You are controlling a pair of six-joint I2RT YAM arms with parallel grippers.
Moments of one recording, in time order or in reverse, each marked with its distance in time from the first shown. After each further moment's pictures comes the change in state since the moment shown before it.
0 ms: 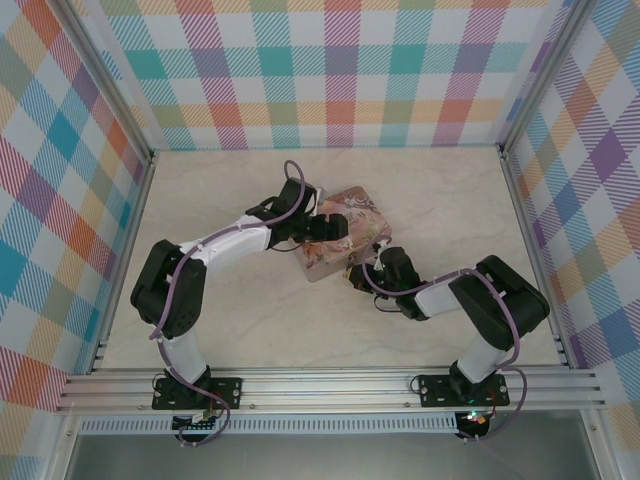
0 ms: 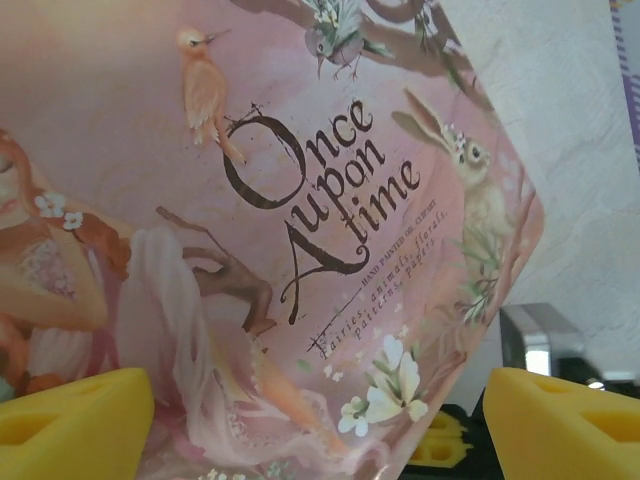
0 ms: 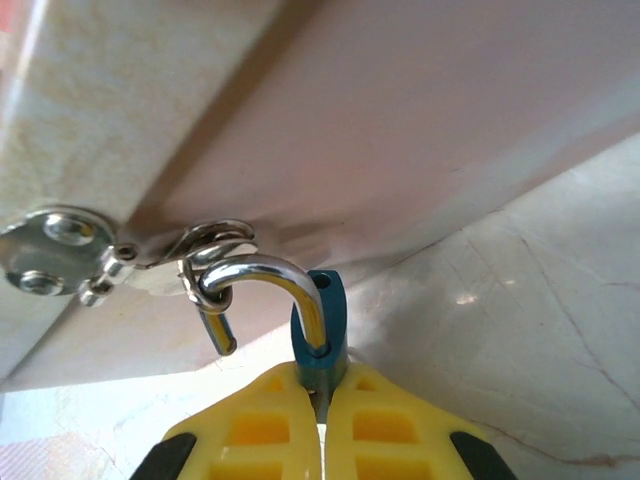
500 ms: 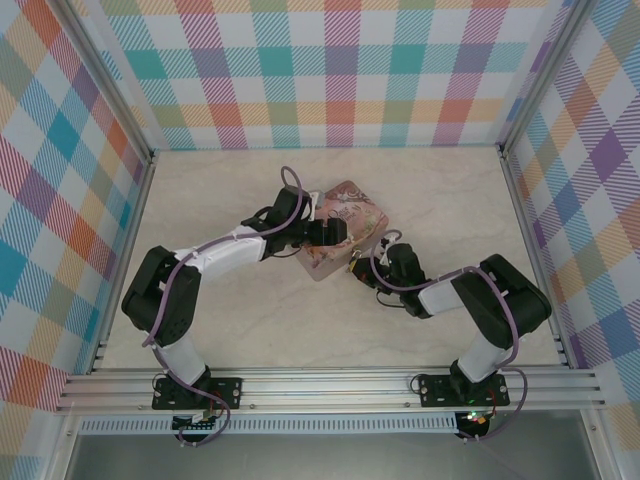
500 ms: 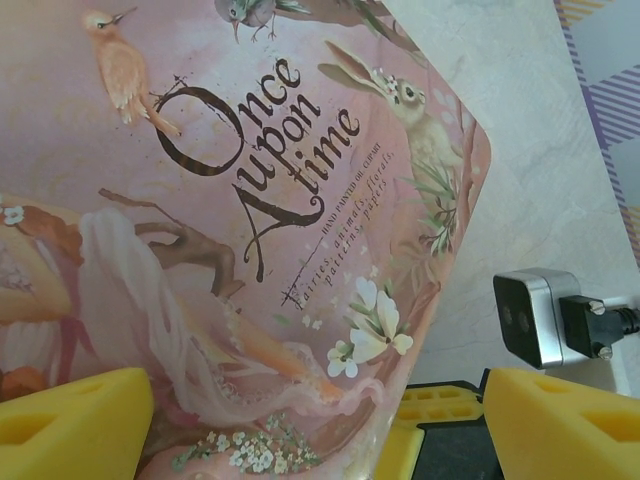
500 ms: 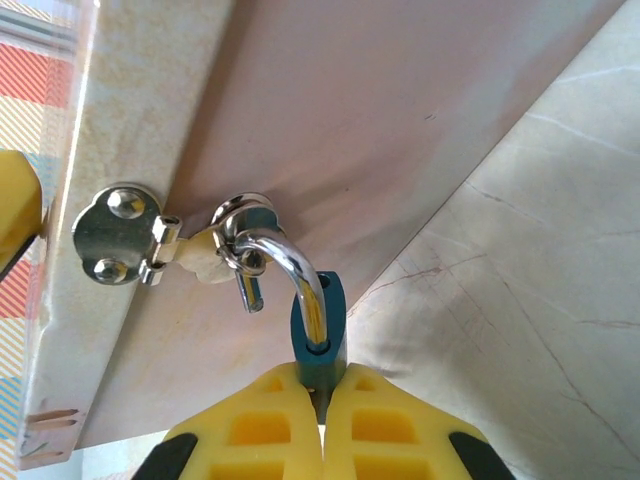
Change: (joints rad) left arm -0.002 -0.061 -0.133 0.164 -0.005 0.023; right arm -0.055 0.000 -0.003 0.058 -0.047 0.136
